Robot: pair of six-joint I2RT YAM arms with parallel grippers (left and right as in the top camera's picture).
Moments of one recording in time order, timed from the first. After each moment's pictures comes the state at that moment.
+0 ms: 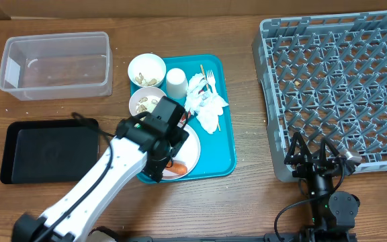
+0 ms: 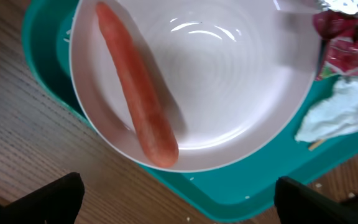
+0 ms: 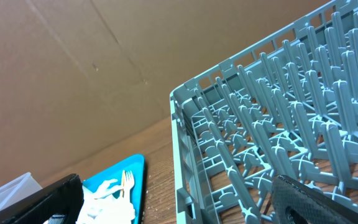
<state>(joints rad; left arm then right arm) -0.54 1.45 1.07 -1.01 0.04 -1.55 -0.03 0.01 0.02 -0.03 -0.04 0.51</state>
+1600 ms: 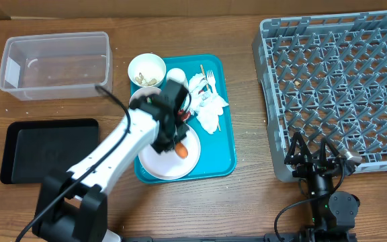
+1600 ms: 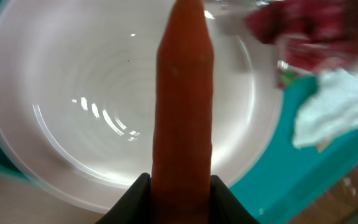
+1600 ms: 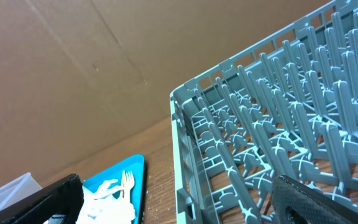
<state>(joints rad) -0.47 1.68 1.22 -0.99 0.07 -1.18 -0.03 0.01 0.02 -0.03 -0.04 0.51</state>
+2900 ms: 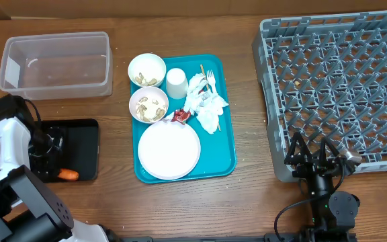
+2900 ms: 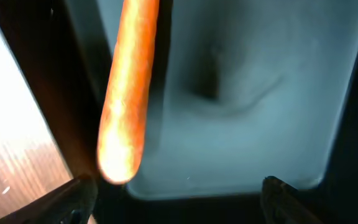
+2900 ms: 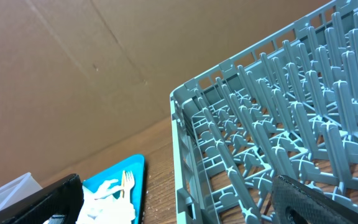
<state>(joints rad) 0.56 1.70 1.18 -1.06 0.02 -0.94 -0.03 0.01 0.02 -0.03 -0.04 0.51</state>
